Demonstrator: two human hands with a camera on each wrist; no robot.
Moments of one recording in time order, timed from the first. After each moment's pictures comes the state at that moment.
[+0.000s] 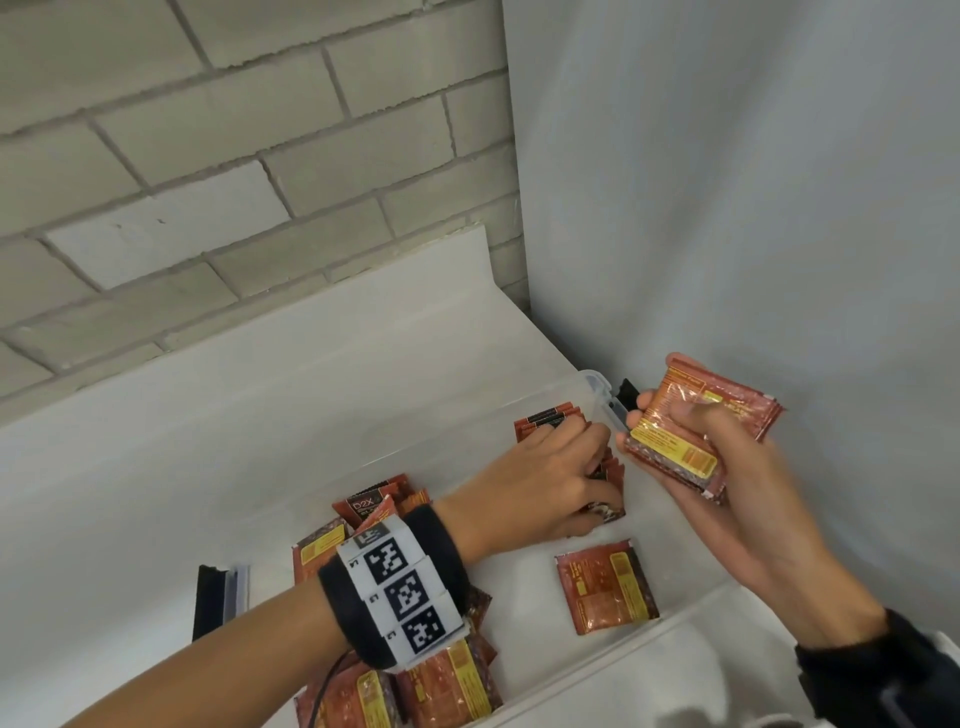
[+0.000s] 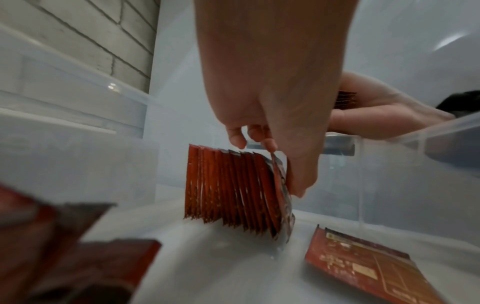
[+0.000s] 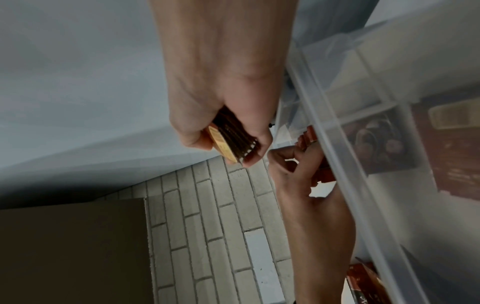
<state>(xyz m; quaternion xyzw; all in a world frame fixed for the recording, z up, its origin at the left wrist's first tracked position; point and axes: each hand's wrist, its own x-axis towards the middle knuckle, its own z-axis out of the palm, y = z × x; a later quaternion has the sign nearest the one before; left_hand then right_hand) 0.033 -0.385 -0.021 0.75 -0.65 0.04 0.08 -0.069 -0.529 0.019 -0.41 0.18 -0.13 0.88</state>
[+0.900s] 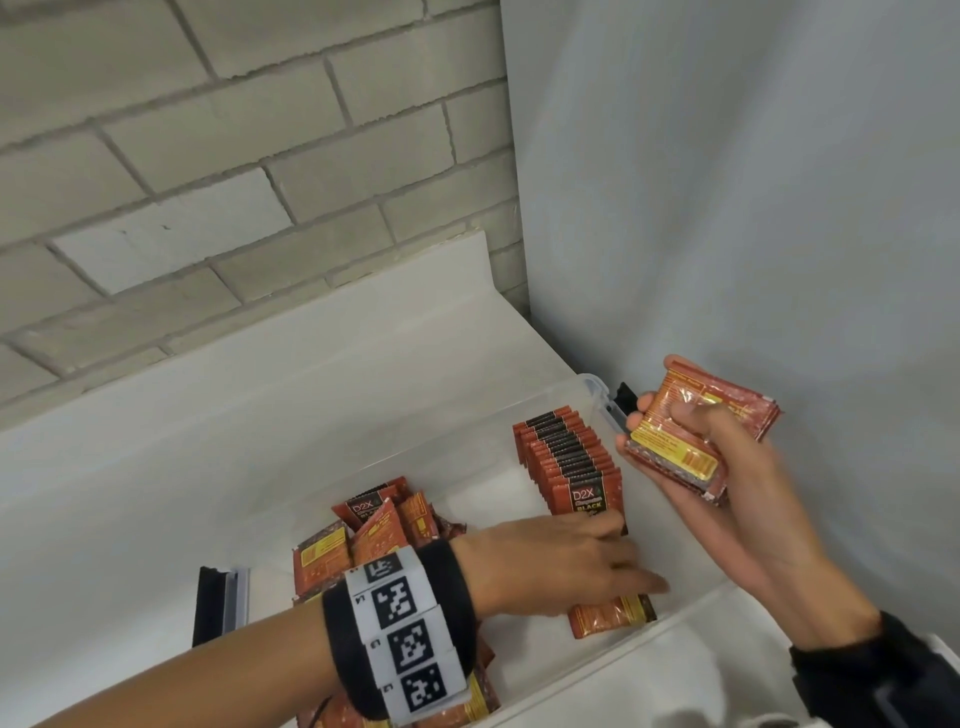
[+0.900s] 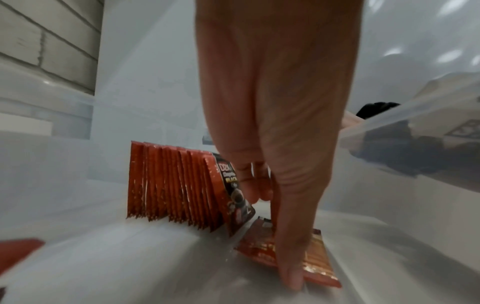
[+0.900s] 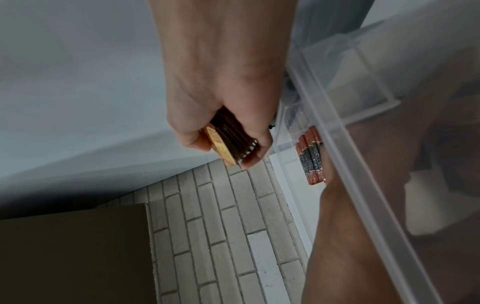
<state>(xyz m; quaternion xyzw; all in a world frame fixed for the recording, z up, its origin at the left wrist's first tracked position) 0.002 -0.385 -0.032 0.65 -0.75 -0.14 0.02 -0.072 -0.529 0.022 -0.42 0.18 -0.13 0.88</state>
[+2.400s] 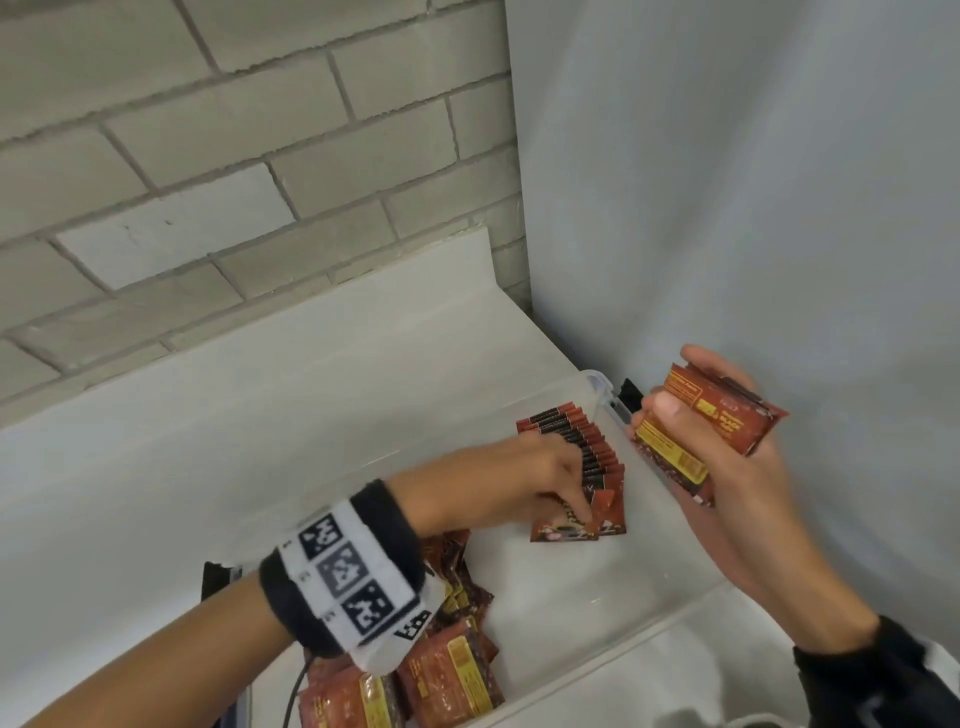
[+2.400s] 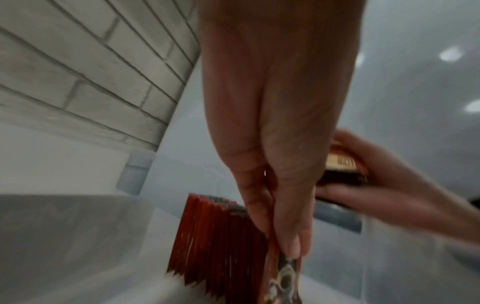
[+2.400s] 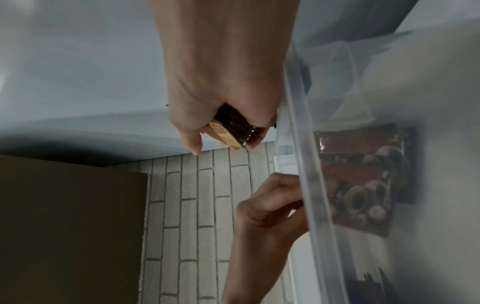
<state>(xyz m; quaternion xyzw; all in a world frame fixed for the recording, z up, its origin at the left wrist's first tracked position) 0.042 -0.367 0.022 0.74 -0.62 -0.22 0.15 -0.070 -0.525 0.014 -0.50 0.12 -0.18 0.84</state>
